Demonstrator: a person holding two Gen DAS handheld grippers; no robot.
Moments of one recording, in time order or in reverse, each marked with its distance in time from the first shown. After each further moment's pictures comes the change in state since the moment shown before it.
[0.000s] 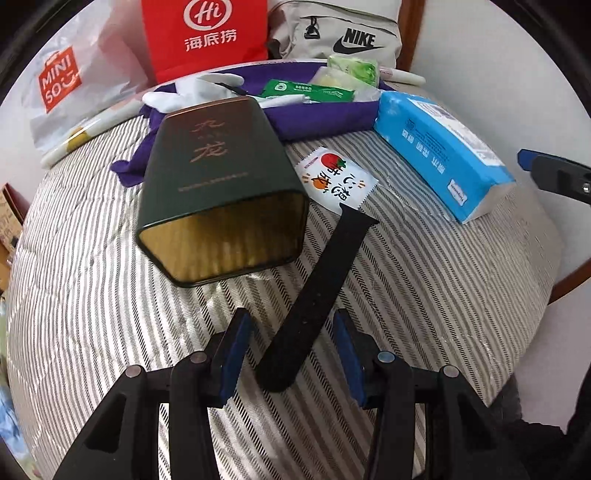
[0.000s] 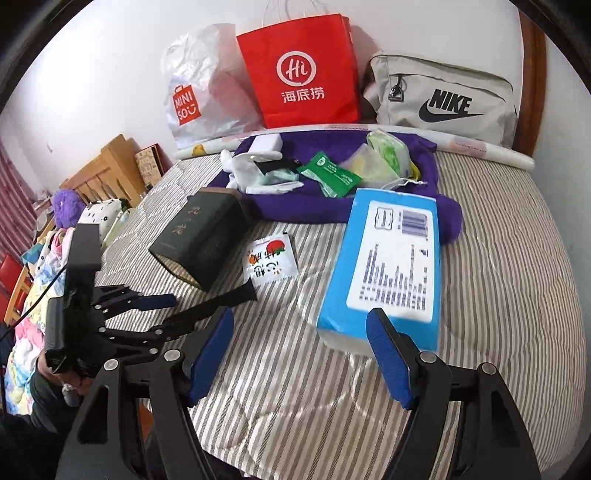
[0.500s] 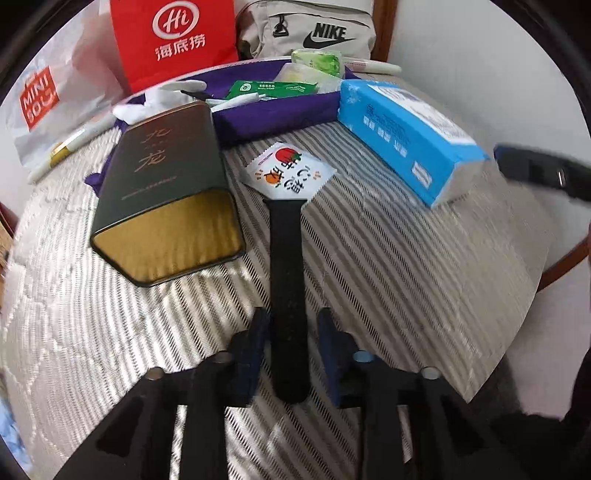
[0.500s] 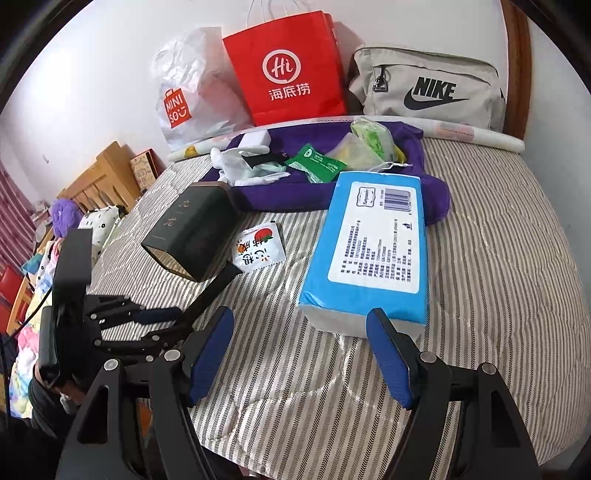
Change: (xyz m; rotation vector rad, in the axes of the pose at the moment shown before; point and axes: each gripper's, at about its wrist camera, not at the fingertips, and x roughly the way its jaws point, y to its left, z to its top) left arm 0.001 -0.031 0.001 0.027 0.022 -0.053; right arm -0.001 -0.014 -0.017 0.048 -0.010 0.001
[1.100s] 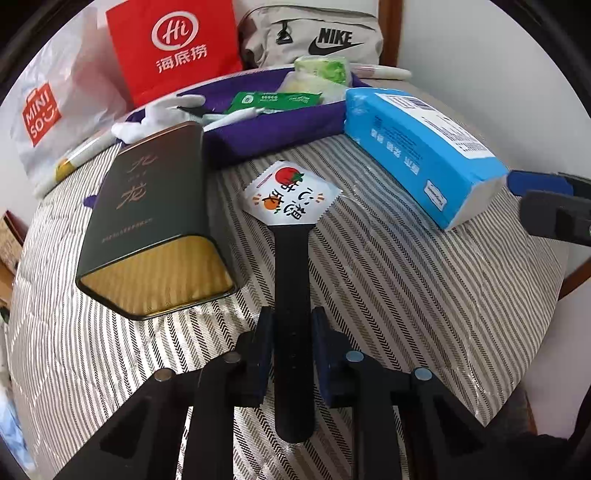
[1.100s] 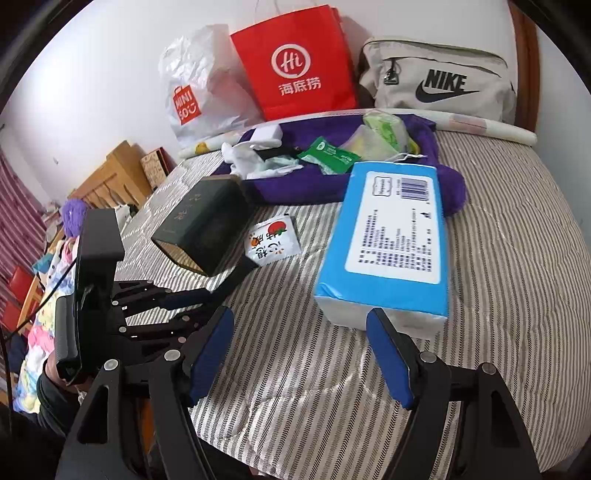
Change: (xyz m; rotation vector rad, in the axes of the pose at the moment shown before) left arm 0.014 -0.014 0.013 0.023 -0.041 0.088; right arm 0.008 0.005 -0.004 -0.004 0.014 0.052
